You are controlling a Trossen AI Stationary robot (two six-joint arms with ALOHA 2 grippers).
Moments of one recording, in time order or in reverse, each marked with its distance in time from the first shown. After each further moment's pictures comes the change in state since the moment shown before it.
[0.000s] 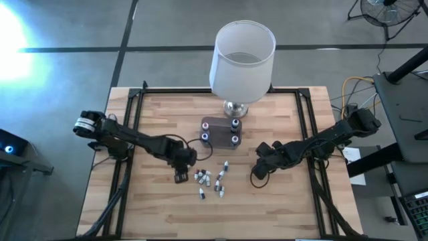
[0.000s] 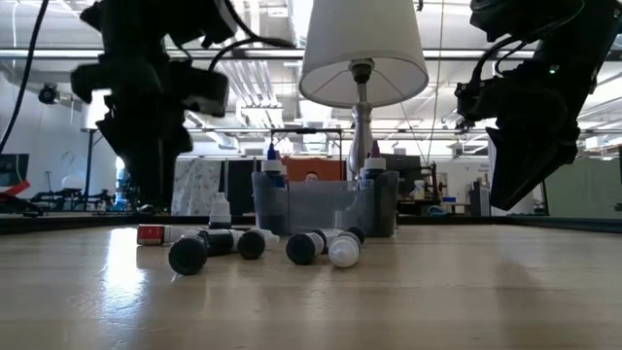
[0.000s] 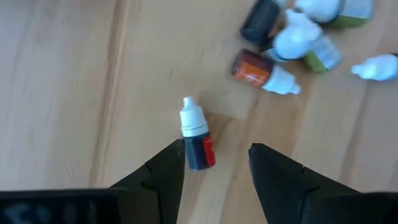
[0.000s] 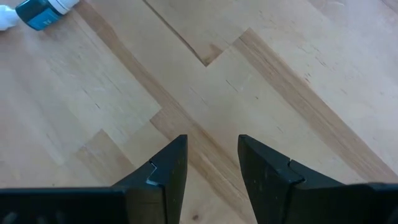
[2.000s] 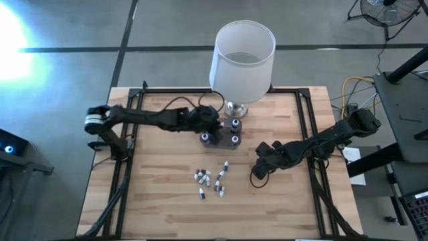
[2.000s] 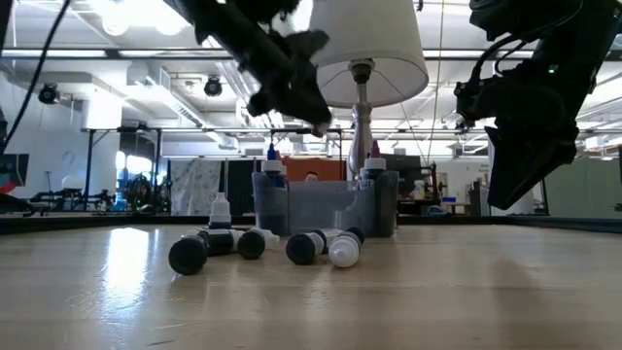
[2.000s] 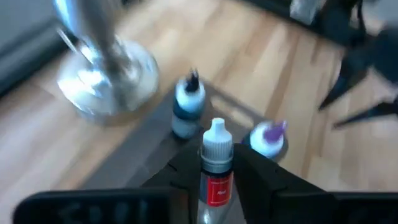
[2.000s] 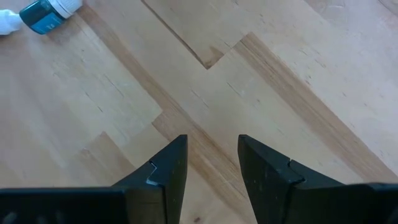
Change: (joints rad) left arm 0.331 0.089 0.264 0.448 -0.168 0.095; right arm 0.000 0.000 0.000 0.007 0.006 0.004
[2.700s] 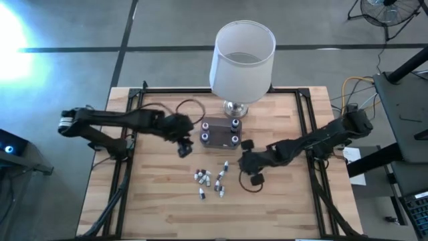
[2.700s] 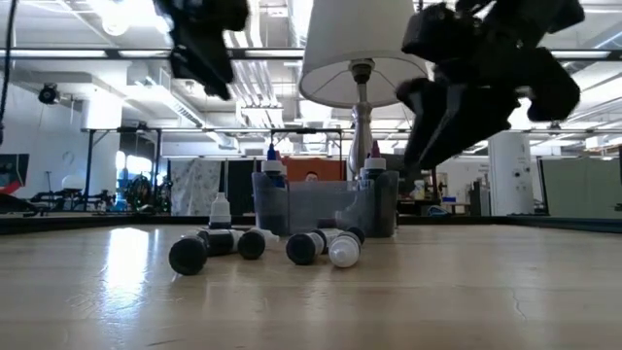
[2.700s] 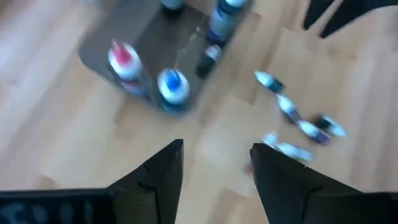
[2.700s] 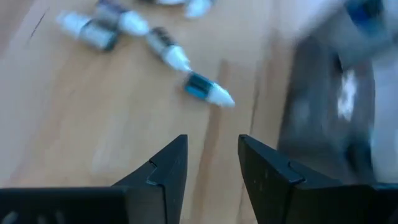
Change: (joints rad) left arm -0.129 -0.316 -0.010 -0.621 0.078 -0.084; right arm -0.048 0.100 0.143 0.277 -0.108 -1.165
